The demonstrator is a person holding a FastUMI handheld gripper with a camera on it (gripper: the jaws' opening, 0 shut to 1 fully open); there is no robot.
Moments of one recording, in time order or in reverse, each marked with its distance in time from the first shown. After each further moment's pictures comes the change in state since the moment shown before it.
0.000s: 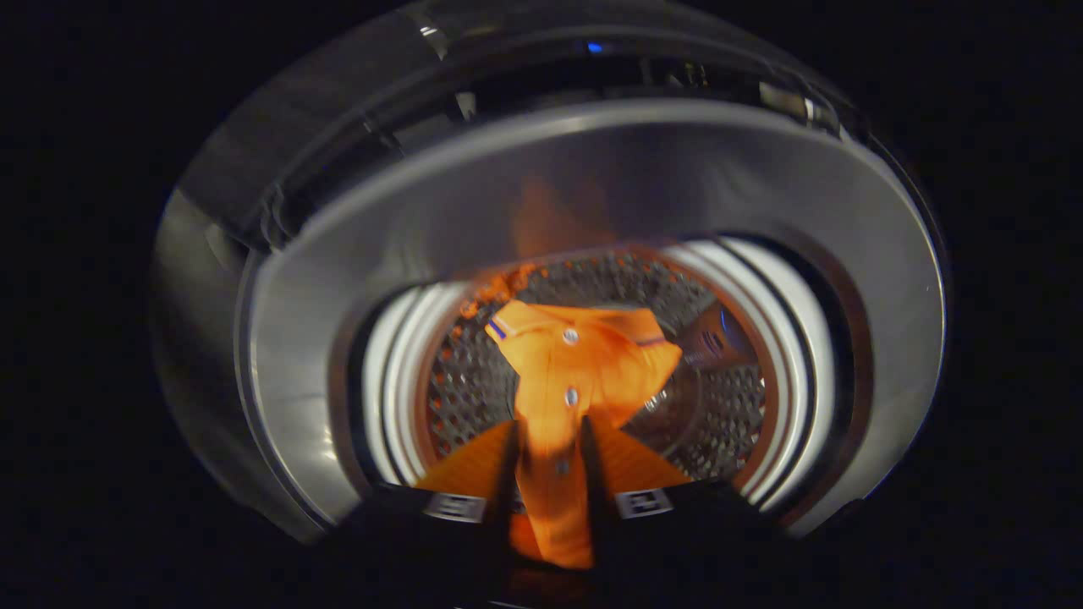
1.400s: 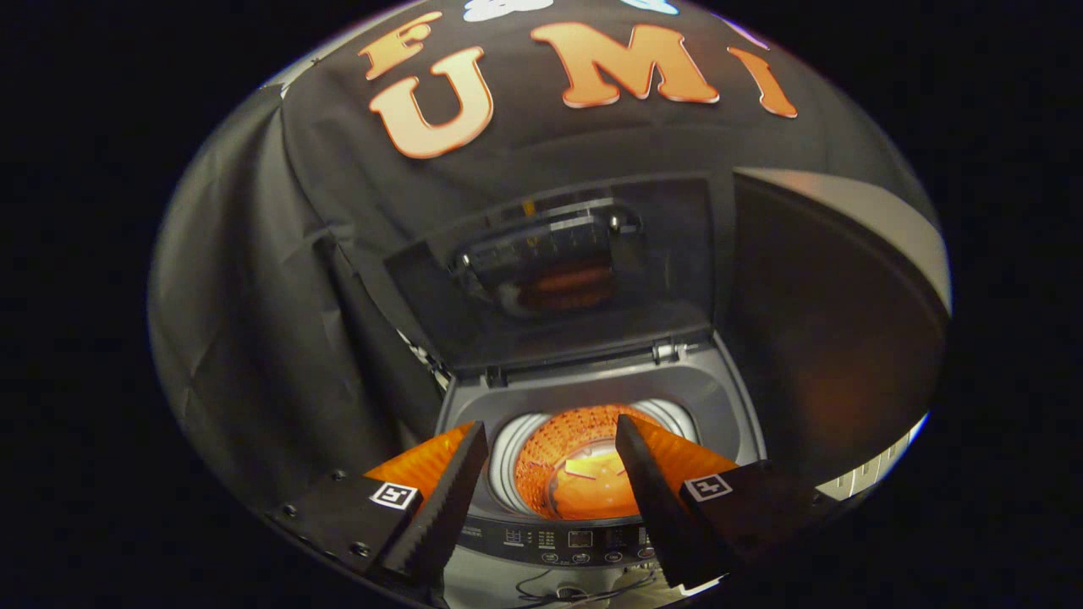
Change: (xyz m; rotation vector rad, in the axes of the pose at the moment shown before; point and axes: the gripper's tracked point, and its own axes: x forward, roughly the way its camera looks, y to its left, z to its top) arm -0.287 0.047 0.016 -0.111 -0.747 0.093
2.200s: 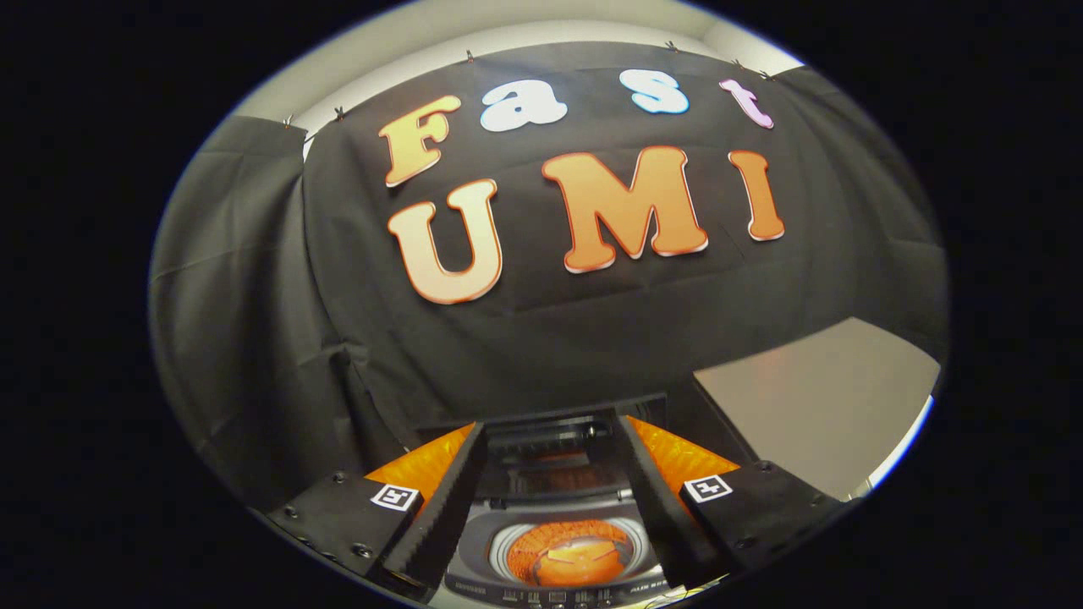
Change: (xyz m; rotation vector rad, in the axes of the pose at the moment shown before) arm -0.077 0.003 0.209 -0.069 -0.402 -0.031
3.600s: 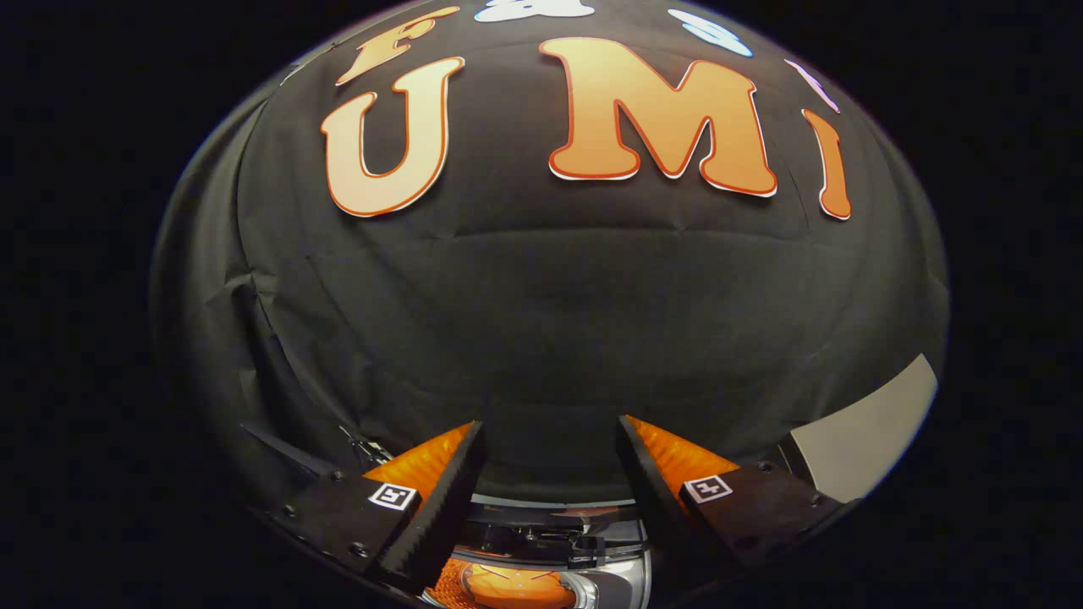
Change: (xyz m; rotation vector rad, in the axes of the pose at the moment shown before) arm 0.245 -0.075 -0.093 -0.124 0.294 -0.071
